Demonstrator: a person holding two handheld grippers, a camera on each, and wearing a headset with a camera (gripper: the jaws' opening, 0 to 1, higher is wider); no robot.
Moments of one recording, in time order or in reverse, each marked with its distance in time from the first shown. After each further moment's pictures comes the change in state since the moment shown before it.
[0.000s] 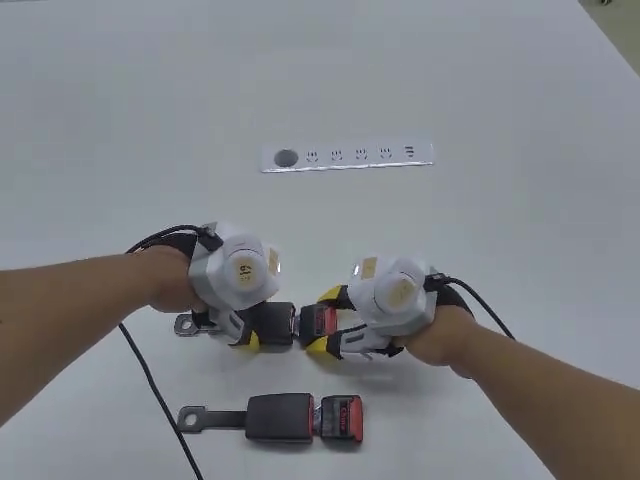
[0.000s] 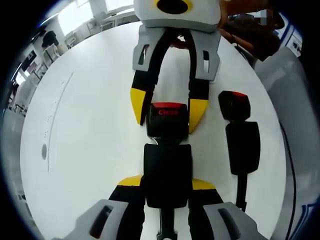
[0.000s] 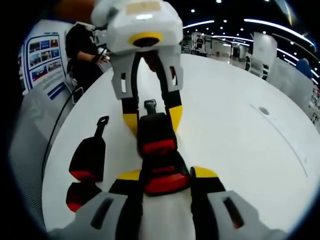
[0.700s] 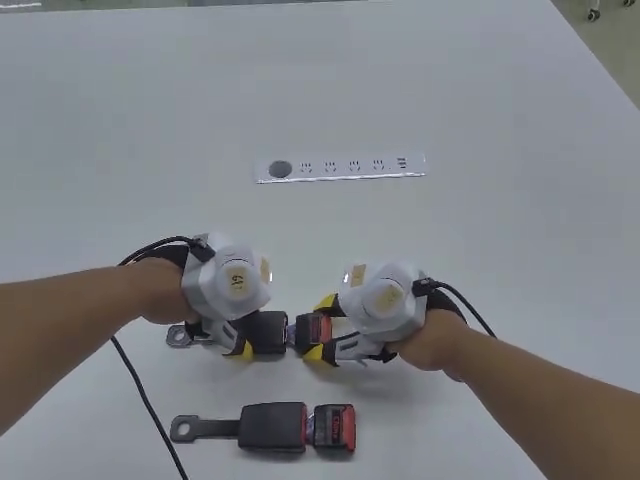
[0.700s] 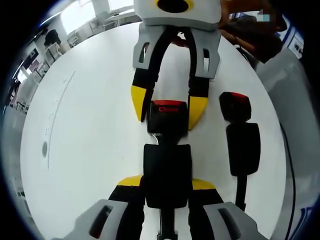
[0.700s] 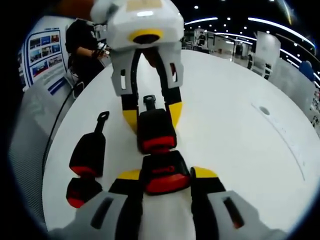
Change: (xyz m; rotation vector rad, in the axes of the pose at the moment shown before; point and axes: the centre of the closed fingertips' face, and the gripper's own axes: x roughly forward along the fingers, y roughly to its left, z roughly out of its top) left arm 0.000 0.000 0.000 -0.020 -0.005 0.010; right arm -0.004 -0.003 -0.006 -0.023 0.052 0.006
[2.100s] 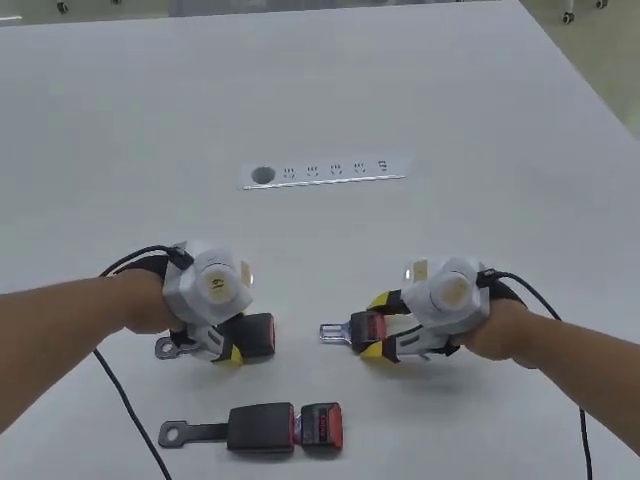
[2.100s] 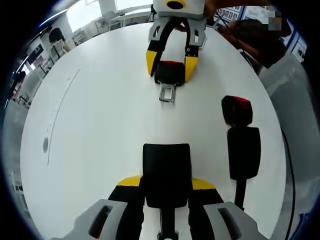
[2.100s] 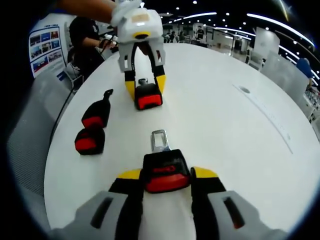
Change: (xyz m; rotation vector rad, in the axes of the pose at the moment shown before) left arm 0.000 -0.001 0.001 -0.036 -0.021 0.014; right arm -0.067 -0.022 -0.063 -0.003 0.055 -0.023
